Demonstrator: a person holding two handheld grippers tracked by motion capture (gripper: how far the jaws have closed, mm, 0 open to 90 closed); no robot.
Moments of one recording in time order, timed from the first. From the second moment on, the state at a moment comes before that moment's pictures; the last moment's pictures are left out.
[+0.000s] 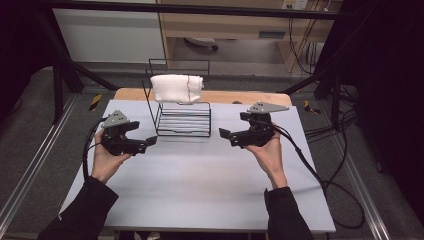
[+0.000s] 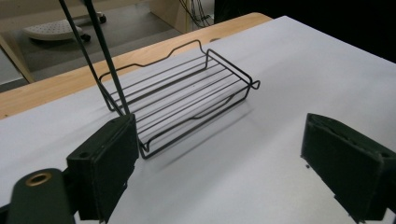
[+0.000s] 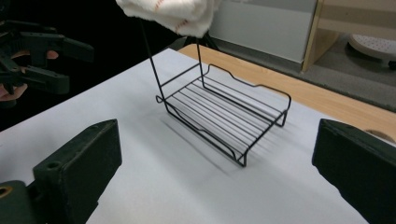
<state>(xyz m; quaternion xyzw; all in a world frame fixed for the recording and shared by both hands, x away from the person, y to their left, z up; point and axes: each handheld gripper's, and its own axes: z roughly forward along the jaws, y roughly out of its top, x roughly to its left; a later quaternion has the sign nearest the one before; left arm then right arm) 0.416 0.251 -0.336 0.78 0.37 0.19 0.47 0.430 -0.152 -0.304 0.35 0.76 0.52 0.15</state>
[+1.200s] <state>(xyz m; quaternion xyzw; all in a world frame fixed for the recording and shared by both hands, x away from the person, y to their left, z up) 0.369 0.302 -0.422 0.79 0.38 0.18 0.44 0.371 -0.251 -0.431 0.40 0.77 0.49 0.11</state>
